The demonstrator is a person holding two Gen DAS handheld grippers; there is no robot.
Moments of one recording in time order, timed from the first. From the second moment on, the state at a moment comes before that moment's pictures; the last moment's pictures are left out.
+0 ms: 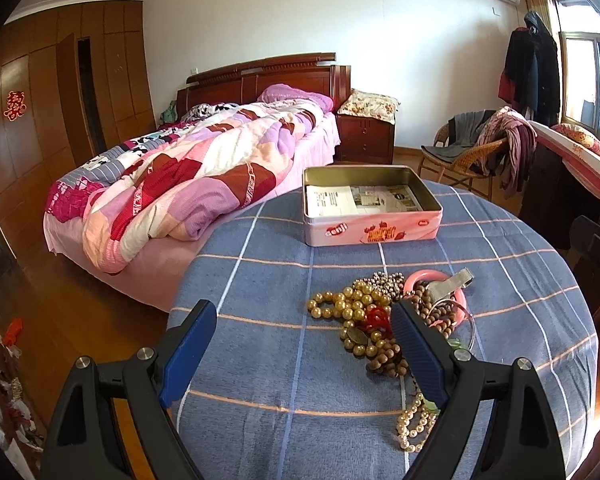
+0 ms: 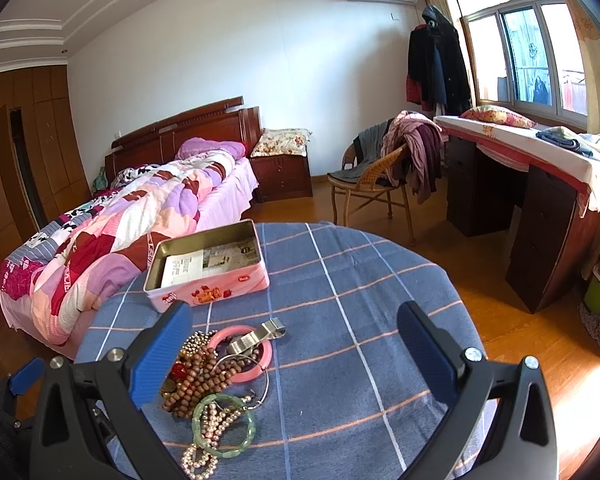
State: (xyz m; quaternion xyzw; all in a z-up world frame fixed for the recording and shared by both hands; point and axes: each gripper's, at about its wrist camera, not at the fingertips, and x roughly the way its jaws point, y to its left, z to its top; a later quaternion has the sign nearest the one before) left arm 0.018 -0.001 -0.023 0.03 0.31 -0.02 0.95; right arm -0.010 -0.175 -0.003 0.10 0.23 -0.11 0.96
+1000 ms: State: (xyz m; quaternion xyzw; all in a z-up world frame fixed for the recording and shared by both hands) left arm 0.076 -0.056 -0.094 0.05 0.42 -0.22 0.88; right arm -0.001 -0.238 -0.056 0.15 0.29 -0.12 0.94
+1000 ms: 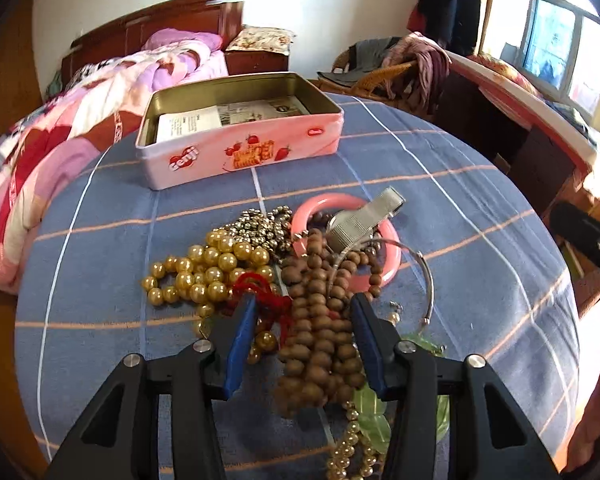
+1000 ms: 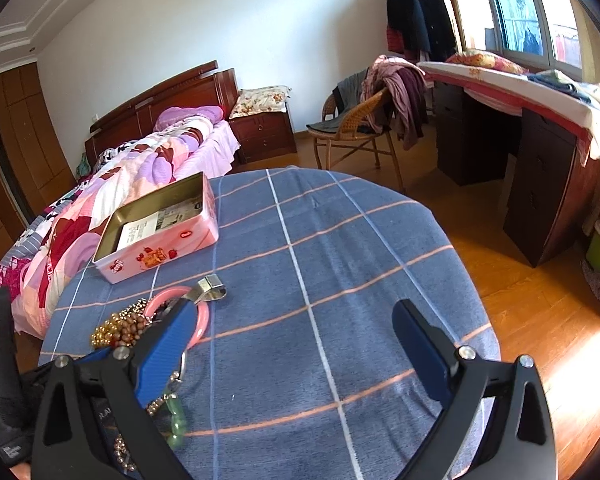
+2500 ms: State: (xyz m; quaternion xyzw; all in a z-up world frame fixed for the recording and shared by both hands) left arm 0.046 0.049 -0.039 -0.06 0.31 -0.18 0.93; right arm 0.008 -0.174 -0.058 0.13 0.37 0.07 0.92
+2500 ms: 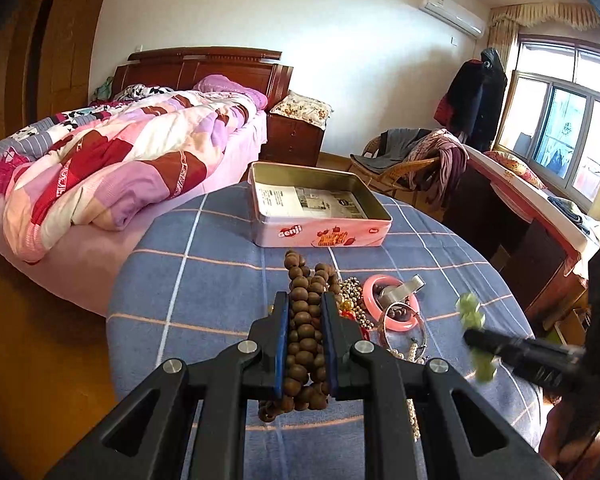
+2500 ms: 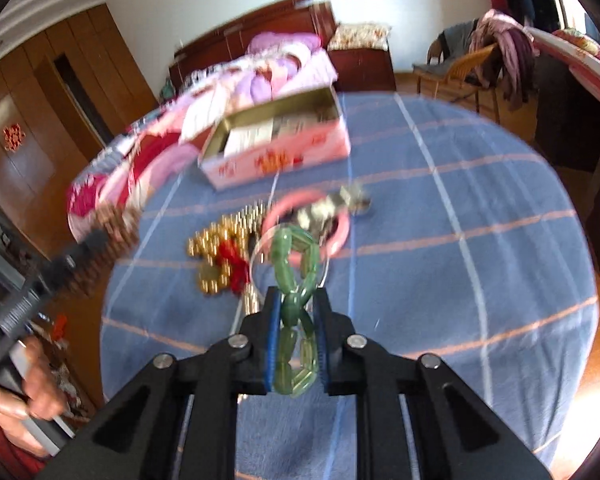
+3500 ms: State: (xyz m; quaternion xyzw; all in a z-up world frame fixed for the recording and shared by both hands) left arm 0.219 -0.024 -0.048 -0.05 0.30 -0.13 0.94; right arm 0.210 -0.180 -0.048 0.12 0.30 0.04 0.95
